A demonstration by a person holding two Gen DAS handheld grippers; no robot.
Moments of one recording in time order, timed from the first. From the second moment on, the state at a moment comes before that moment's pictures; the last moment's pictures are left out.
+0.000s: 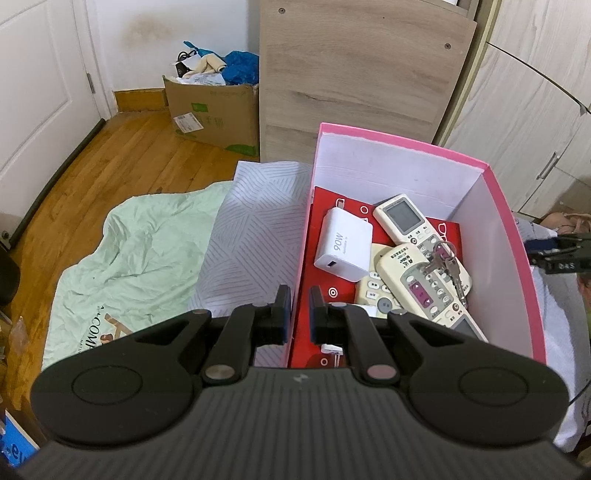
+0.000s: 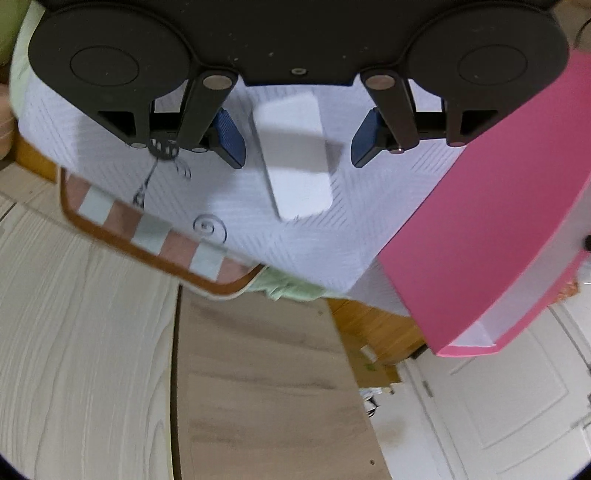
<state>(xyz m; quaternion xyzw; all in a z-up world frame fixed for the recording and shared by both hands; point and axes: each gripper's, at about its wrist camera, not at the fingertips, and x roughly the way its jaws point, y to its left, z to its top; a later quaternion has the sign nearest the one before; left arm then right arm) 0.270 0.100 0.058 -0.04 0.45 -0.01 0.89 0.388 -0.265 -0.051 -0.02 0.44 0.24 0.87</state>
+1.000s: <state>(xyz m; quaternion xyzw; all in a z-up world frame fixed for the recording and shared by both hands) 0.271 0.100 0.060 -0.04 0.45 0.00 0.89 0.360 -0.231 0.054 0.05 0.34 0.26 0.90</state>
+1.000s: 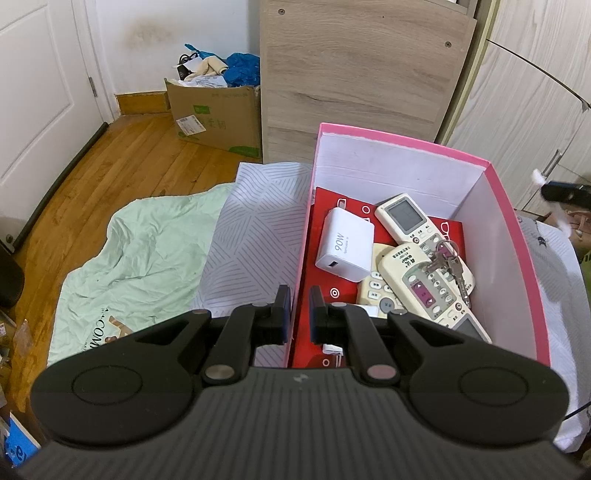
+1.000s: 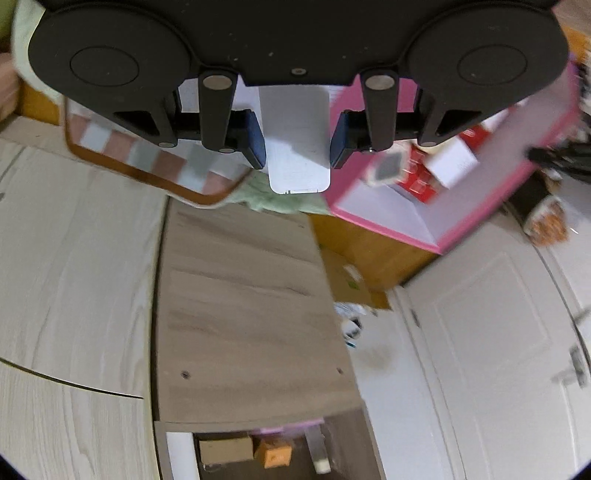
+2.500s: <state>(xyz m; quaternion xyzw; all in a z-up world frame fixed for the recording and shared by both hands) 0.272 0.093 0.057 -0.03 0.45 0.00 0.89 0.388 -0.041 0.036 -0.11 0.38 0.29 0.87</state>
